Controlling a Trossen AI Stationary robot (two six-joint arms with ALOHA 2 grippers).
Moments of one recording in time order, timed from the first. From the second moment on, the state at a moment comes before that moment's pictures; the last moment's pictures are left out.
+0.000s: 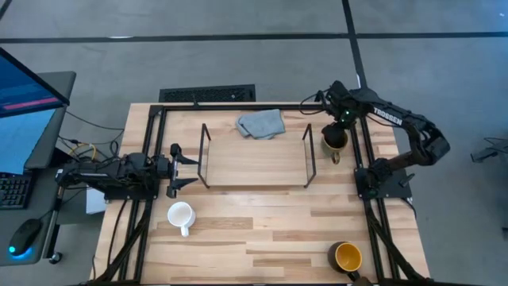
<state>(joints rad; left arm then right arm) -0.02 0.02 0.01 0.03 -0.03 0.04 -0.92 1.38 0.99 -1.12 0.05 -0.06</state>
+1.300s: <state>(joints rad) -0.02 0.02 0.01 0.03 -0.03 0.04 -0.92 1.37 1.10 -1.29 0.03 -0.13</state>
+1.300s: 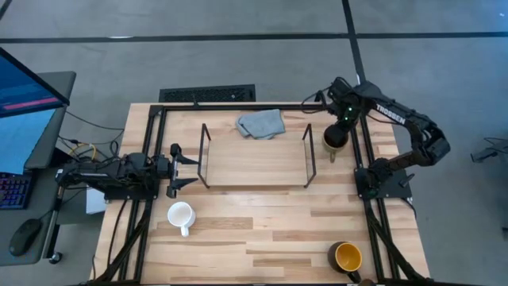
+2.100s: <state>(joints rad) -0.02 0.02 0.01 0.03 -0.03 0.04 -0.78 1.37 1.59 -1.52 0.10 -0.05</state>
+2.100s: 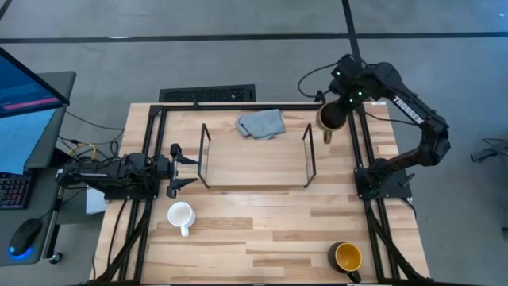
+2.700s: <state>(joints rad) -0.02 0.02 0.01 0.03 -0.03 0.04 -0.58 1.38 1.71 -1.39 -0.01 -0.04</state>
